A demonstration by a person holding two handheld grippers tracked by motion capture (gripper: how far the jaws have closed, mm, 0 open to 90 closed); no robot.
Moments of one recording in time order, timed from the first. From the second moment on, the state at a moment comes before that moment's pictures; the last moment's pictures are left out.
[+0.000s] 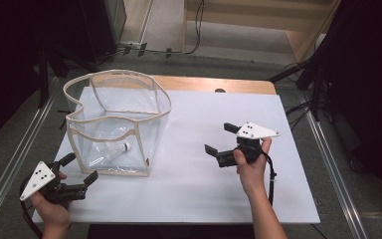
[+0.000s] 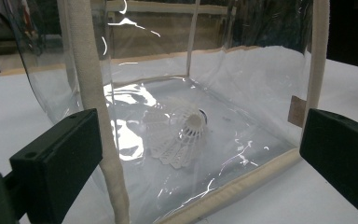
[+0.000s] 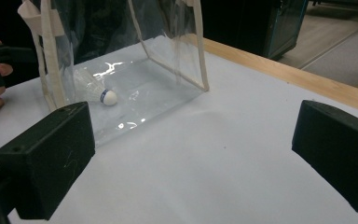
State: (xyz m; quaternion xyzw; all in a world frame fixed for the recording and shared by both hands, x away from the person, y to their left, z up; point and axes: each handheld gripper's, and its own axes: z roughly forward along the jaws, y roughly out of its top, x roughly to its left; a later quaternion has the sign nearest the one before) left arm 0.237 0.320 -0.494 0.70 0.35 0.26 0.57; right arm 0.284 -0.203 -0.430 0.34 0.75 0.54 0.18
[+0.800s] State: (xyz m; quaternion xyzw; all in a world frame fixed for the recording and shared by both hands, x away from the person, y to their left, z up) left arm 0.237 0.320 -0.494 0.70 0.35 0.26 0.57; right arm 0.260 -0.243 -0.458 0.38 0.73 0.53 0.19
